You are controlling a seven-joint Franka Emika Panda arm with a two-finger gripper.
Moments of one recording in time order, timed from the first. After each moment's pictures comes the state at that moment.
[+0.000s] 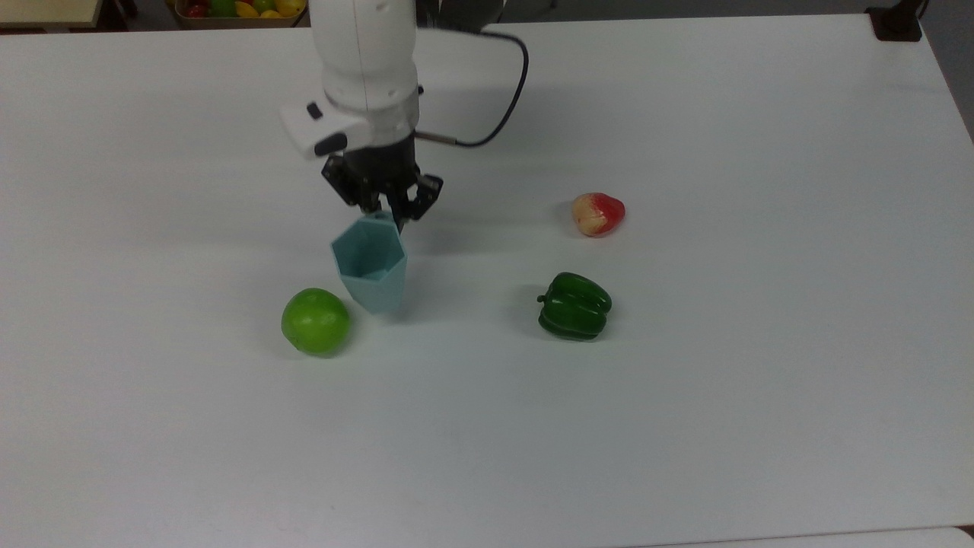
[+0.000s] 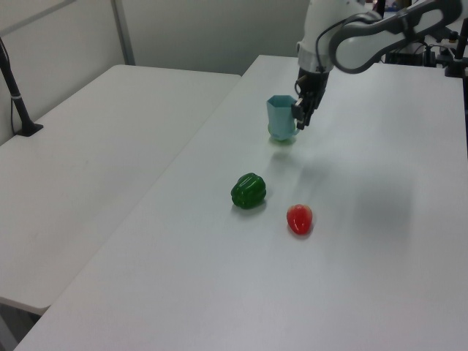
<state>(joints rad) -0.01 0.30 0.05 -1.76 -0.07 2.24 0.27</state>
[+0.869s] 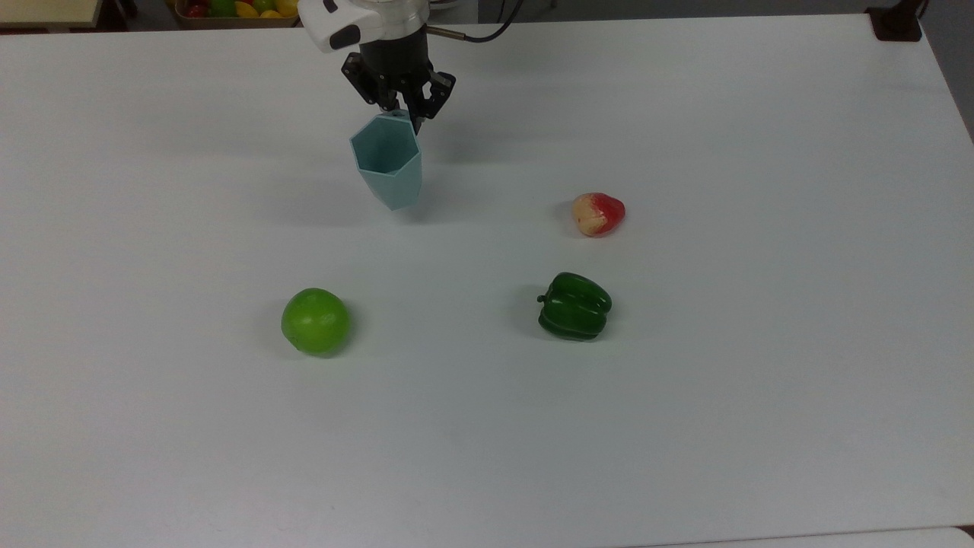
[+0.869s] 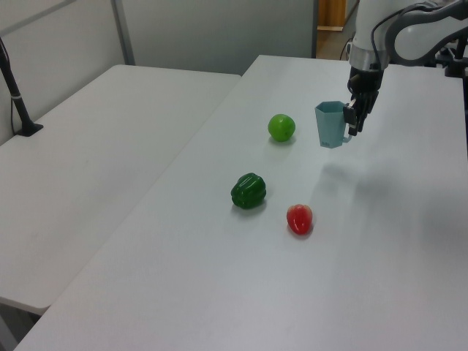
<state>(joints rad) -0.01 -0.04 0.06 -2.17 0.01 2.19 0.28</state>
